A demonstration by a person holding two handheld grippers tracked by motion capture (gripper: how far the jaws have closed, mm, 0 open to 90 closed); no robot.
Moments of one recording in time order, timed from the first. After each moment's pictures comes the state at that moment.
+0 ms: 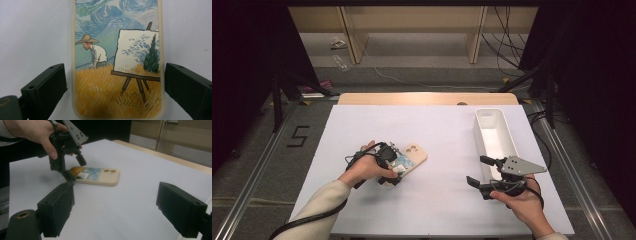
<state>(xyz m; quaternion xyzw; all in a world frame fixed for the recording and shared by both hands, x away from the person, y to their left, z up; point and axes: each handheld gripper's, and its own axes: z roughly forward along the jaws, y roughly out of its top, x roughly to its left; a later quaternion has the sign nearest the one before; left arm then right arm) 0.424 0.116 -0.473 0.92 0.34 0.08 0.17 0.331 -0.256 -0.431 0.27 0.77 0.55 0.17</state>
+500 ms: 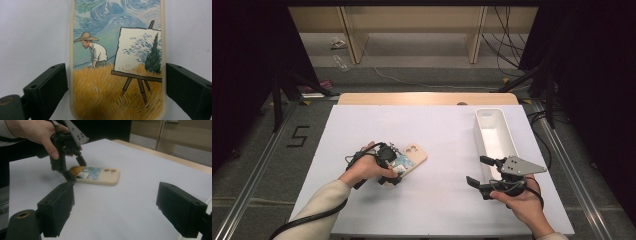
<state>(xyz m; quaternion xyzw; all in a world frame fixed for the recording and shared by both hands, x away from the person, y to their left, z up) 0.426 0.119 -0.476 0.92 0.35 0.07 0.17 0.331 -0.256 -0.432 0.27 0.77 0.55 0.17</state>
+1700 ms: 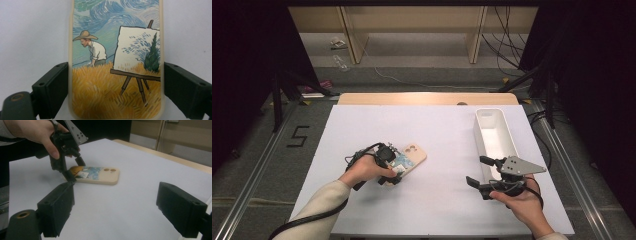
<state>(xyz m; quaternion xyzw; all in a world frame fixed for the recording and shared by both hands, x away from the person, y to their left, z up) 0.424 0.121 -0.476 0.91 0.37 0.06 0.18 0.331 -0.256 -0.432 0.27 0.77 0.55 0.17</state>
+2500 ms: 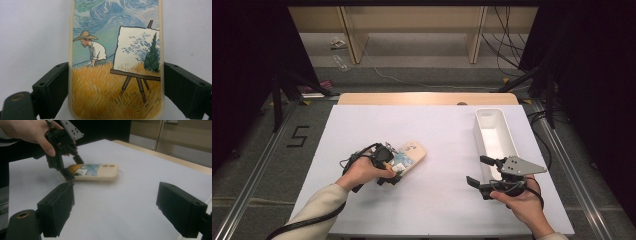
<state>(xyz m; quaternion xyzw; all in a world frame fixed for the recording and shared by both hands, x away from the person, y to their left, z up) 0.413 0.125 -0.468 0.90 0.38 0.08 0.22 0.331 -0.256 -0.431 0.27 0.77 0.55 0.17</state>
